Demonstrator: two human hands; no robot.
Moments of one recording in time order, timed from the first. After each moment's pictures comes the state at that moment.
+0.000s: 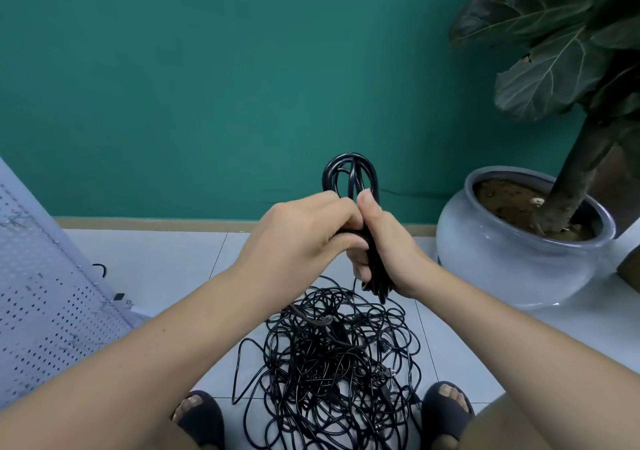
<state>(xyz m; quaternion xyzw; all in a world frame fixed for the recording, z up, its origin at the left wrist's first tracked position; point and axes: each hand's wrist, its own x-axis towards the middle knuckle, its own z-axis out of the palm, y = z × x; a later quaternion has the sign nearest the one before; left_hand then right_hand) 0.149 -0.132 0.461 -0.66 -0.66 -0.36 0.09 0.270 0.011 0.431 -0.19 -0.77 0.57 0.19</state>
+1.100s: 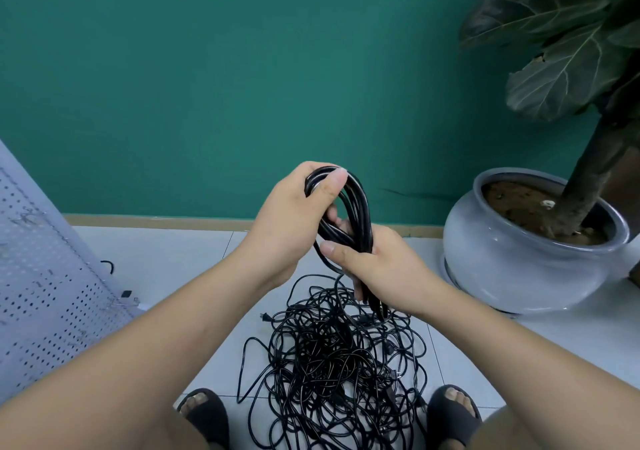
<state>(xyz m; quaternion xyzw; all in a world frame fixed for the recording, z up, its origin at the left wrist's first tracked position) 0.139 -0.113 0.472 -0.37 -0.64 -0.63 -0.23 0.273 -0.007 0.428 -0.14 -0.84 0.50 0.17</state>
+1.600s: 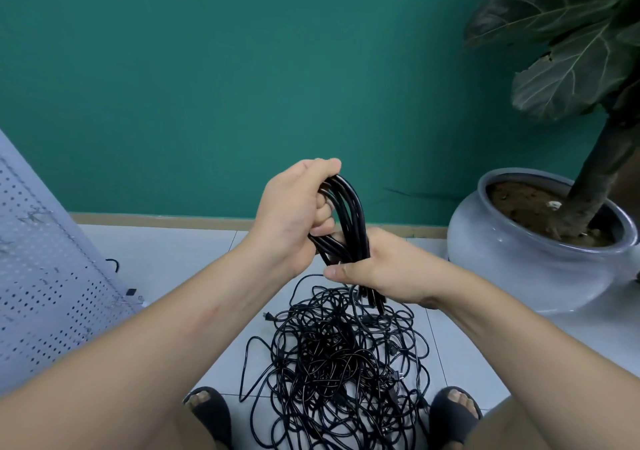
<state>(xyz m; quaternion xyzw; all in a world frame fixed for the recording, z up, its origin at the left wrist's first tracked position) 0.150 -0.103 0.491 -0.21 -0.53 -0.75 -0.34 0.273 0.002 0.444 -0.07 -0.87 0.49 0.06</state>
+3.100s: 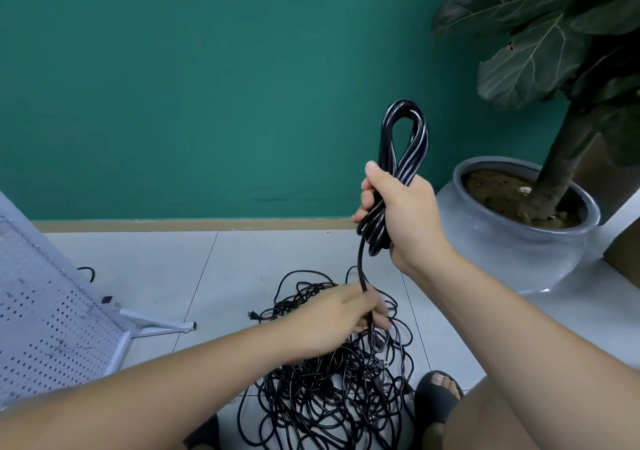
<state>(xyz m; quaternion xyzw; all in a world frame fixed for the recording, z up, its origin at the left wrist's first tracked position) 0.206 -0.104 0.367 -0.46 -0.68 -0.34 -0.47 0.276 0.024 0.456 -0.29 -0.55 0.68 0.39</state>
